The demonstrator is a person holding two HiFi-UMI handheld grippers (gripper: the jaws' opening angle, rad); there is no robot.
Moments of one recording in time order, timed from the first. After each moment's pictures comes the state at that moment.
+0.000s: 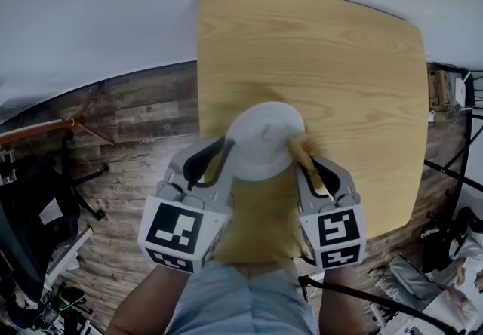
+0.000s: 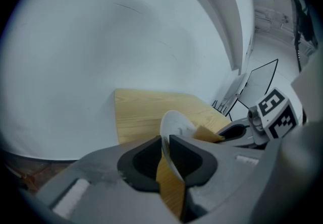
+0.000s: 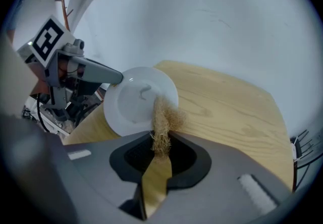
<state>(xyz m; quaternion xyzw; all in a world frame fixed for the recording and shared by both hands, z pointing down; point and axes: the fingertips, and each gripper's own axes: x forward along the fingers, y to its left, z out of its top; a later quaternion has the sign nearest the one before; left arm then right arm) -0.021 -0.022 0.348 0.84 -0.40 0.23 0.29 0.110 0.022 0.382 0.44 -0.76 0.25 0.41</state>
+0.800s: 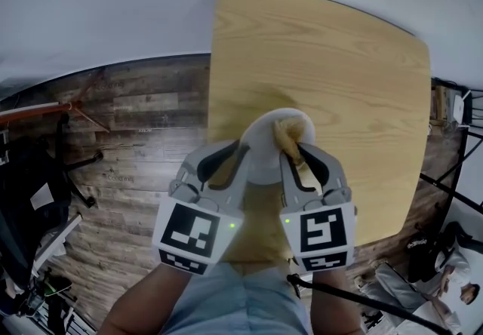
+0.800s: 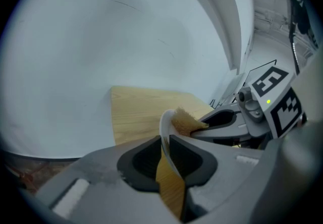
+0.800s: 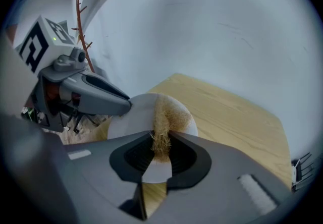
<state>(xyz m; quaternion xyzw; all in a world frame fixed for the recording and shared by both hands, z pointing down) -0.014 -0.016 0.348 0.84 -0.39 0.23 0.29 0.055 -0.015 0.357 0.41 -0.80 0.19 0.40</state>
